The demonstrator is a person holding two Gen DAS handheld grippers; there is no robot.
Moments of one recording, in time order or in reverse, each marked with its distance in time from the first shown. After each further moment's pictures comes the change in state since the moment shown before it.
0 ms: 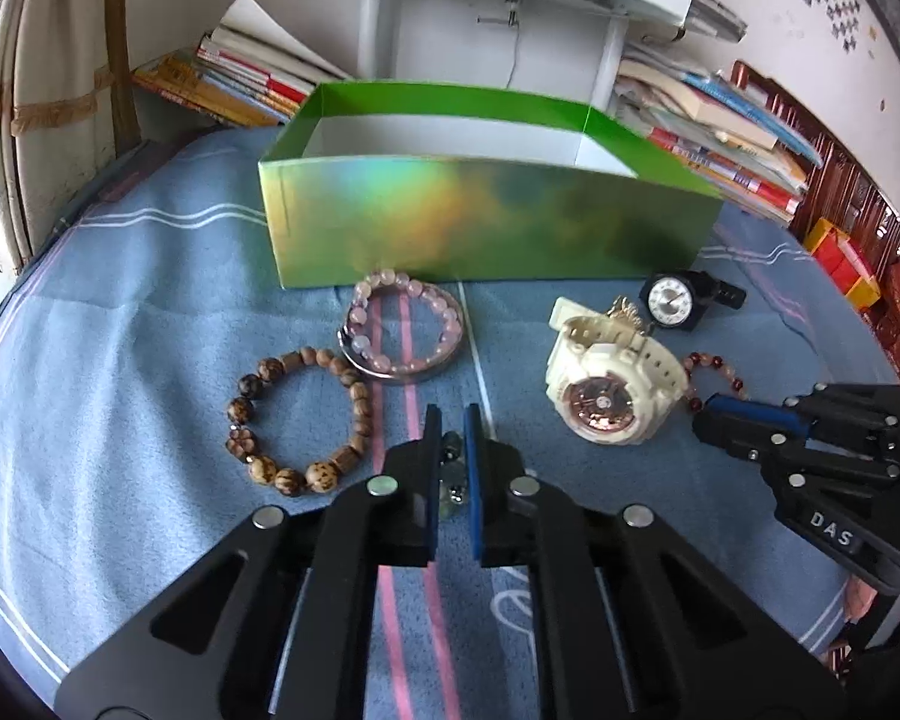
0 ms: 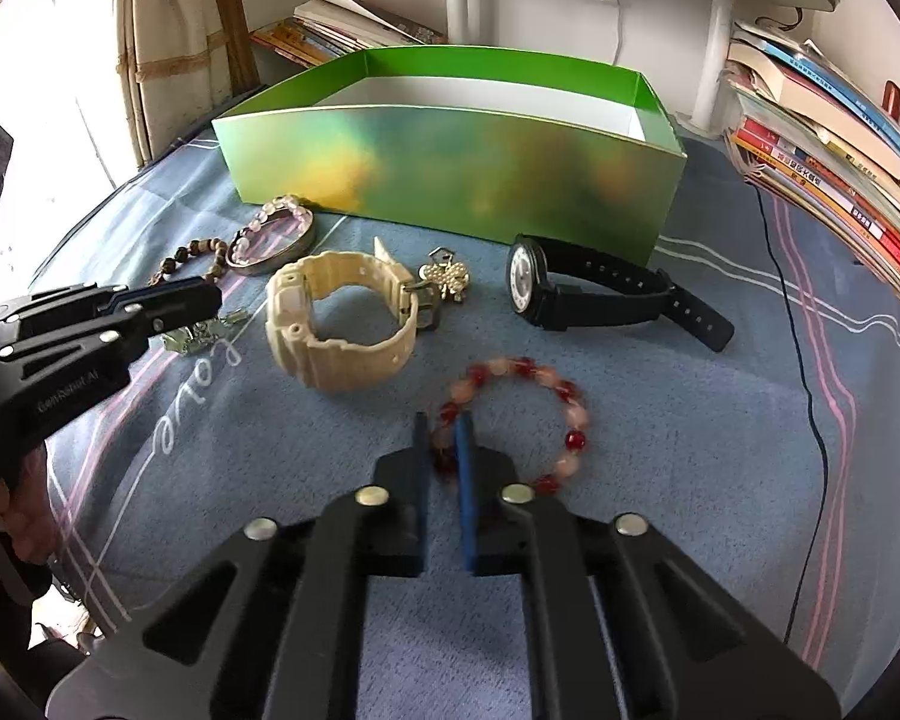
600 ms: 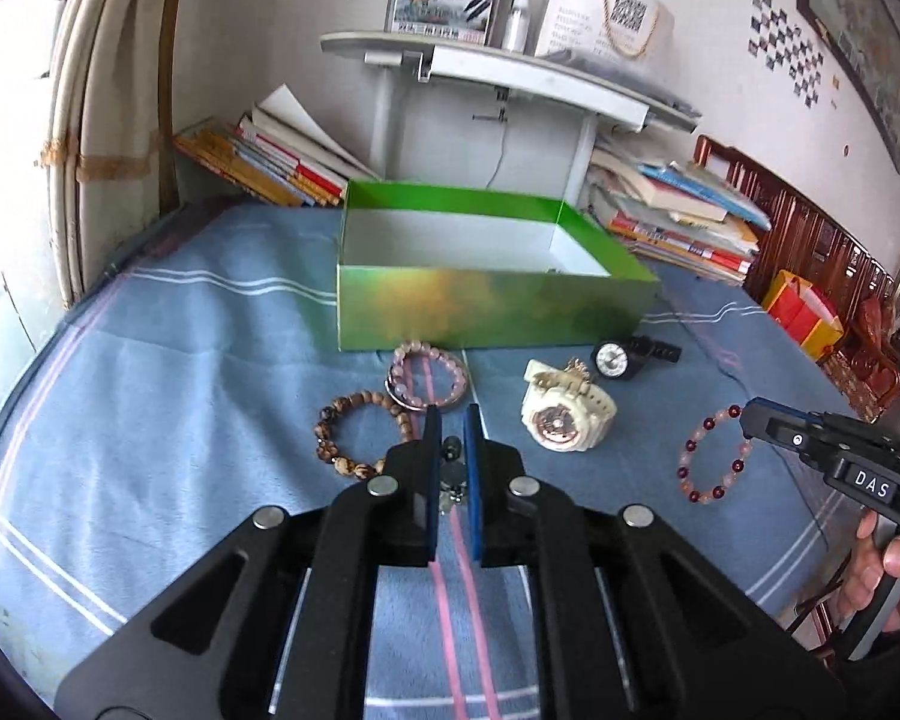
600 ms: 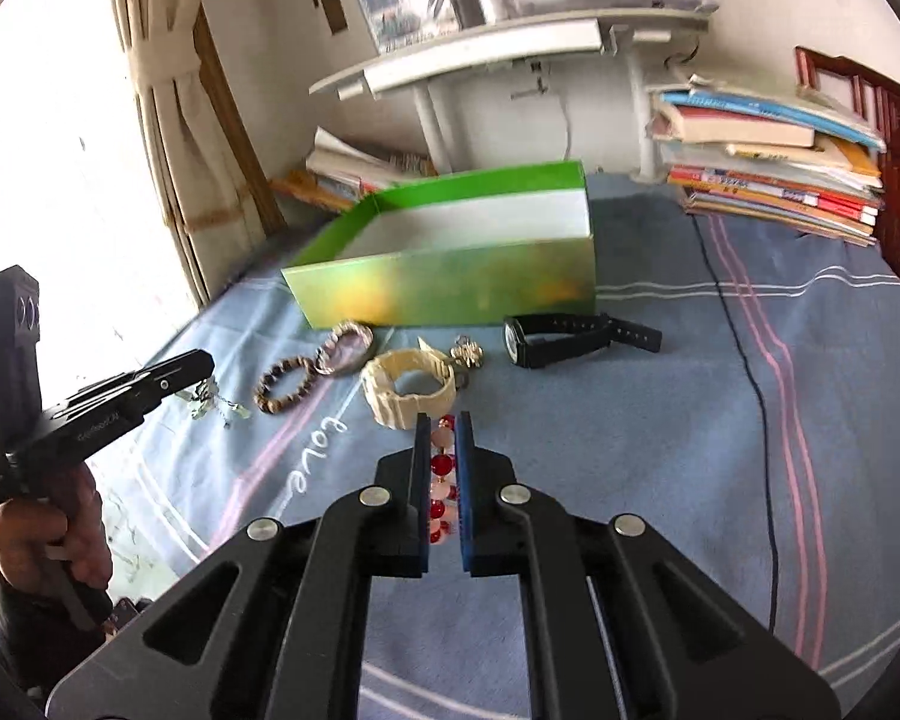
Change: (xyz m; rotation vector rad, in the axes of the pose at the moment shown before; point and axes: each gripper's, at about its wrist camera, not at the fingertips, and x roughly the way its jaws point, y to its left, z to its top) left arm -0.099 0.017 -0.006 -0.014 -0.176 -0.052; right arm -0.106 -0.003 -0.030 0.203 -0.274 0.097
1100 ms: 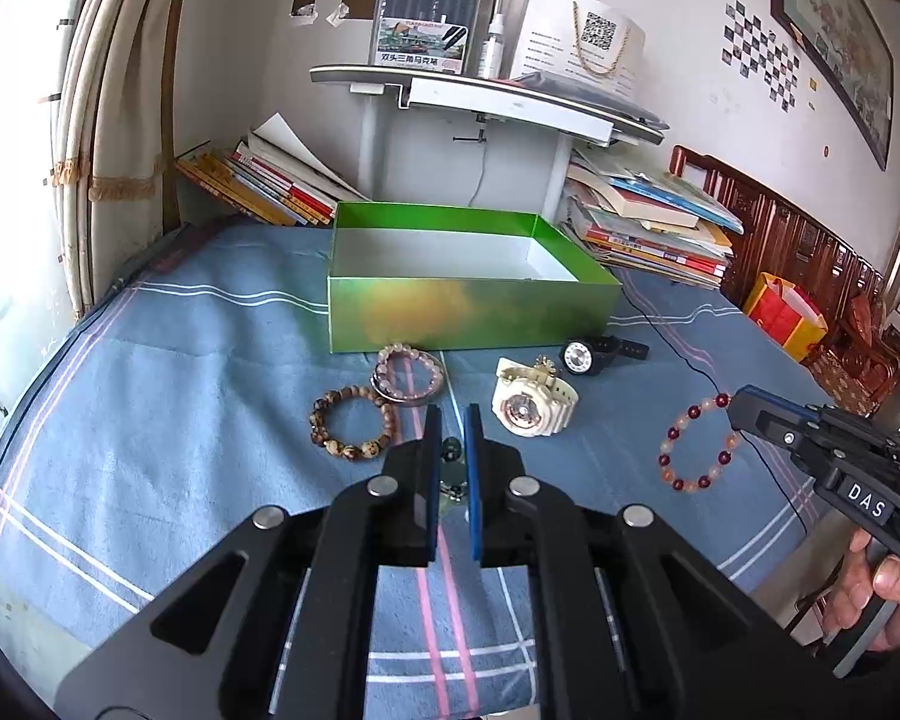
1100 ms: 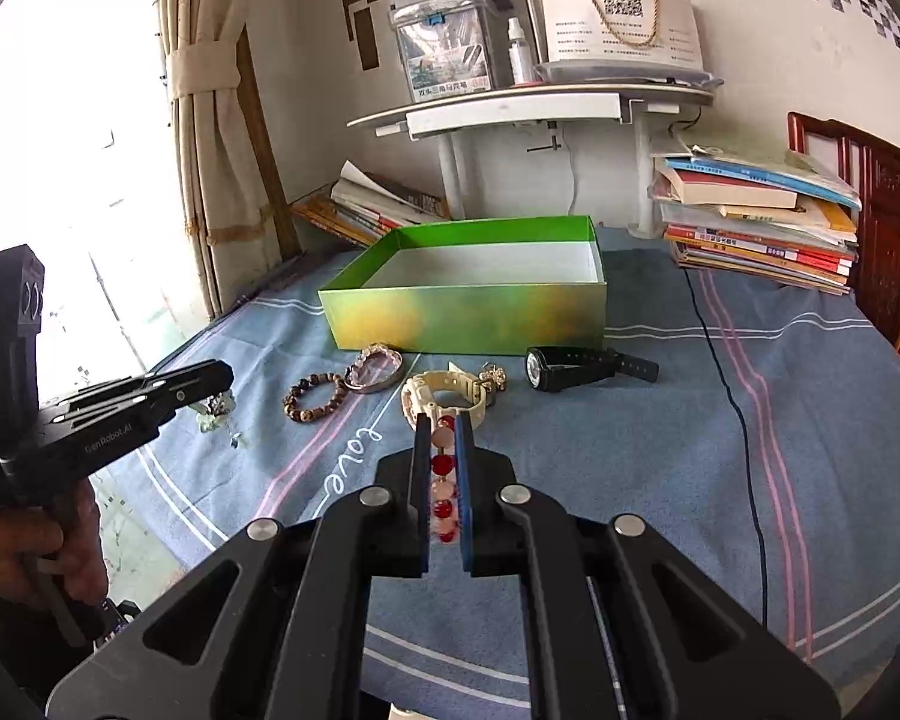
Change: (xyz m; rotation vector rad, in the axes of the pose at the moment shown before) left arm -0.032 -0.012 -0.014 0.026 -0.035 -0.021; right arm -0.029 0.040 -0.014 -0.075 -0.105 -0.049
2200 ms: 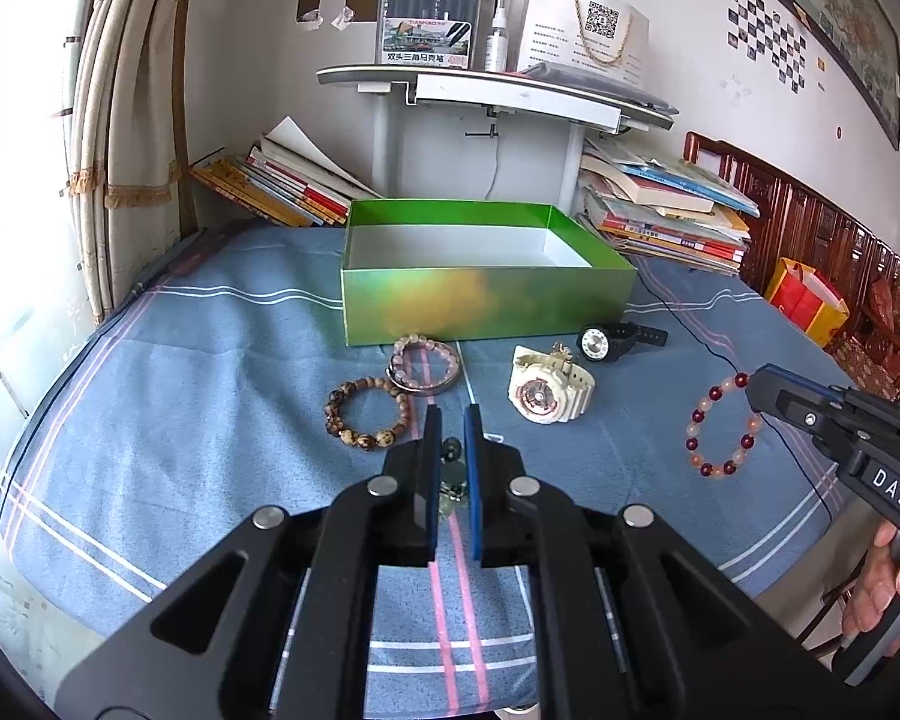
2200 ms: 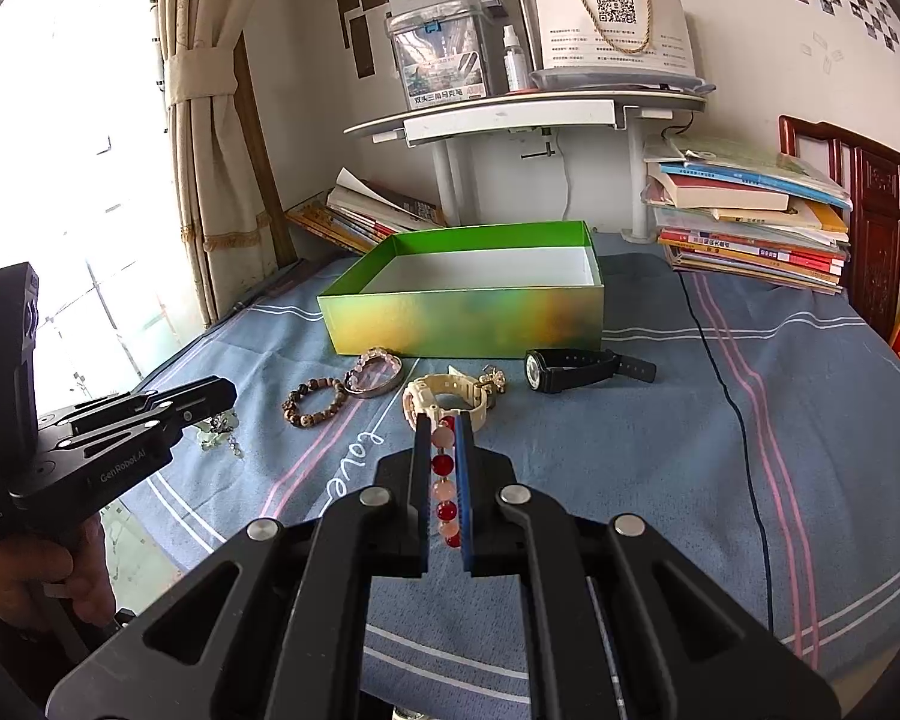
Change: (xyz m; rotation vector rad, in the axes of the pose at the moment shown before) left arm 0.002 -0.007 -0.007 0.035 0.001 0.068; right arm -0.001 0.006 -0.005 0.006 -0.019 -0.016
